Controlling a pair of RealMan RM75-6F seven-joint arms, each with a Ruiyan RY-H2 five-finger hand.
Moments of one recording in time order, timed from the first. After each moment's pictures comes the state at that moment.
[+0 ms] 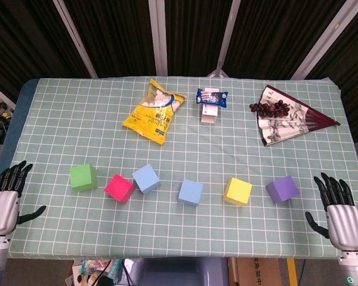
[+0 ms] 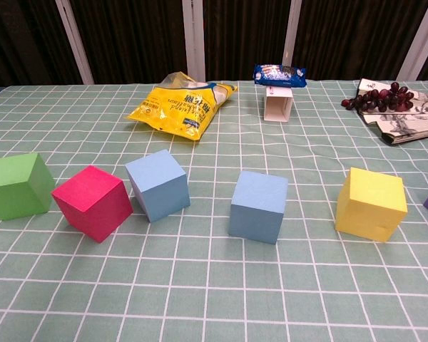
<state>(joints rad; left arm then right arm) -0.08 -1.23 -0.06 -1.69 1.49 1.53 0.11 0.02 -1.15 0.04 -1.64 -1.57 1.55 -0.08</state>
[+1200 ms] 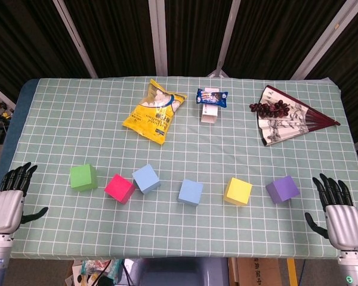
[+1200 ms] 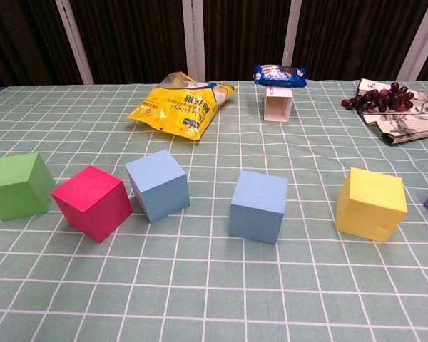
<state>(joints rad) -0.10 -1.21 -0.06 -1.74 1.44 1.47 0.20 0.03 -1.15 0.04 -1.64 -1.55 1.53 -0.09</state>
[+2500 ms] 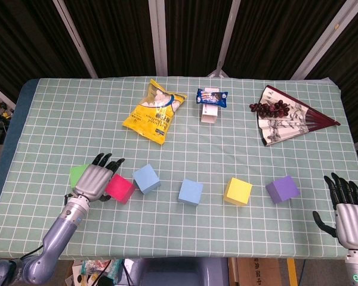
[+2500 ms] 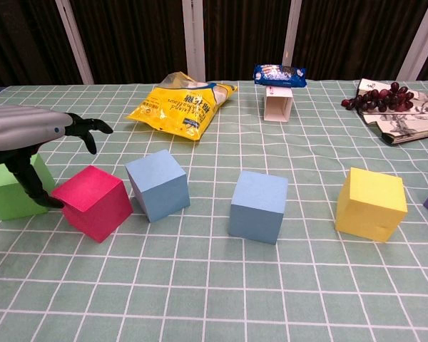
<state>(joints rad) -0.59 -1.36 -0.16 -1.88 0.95 1.04 0.80 0.02 -1.13 0.06 -1.66 -1.48 1.52 -0.04</state>
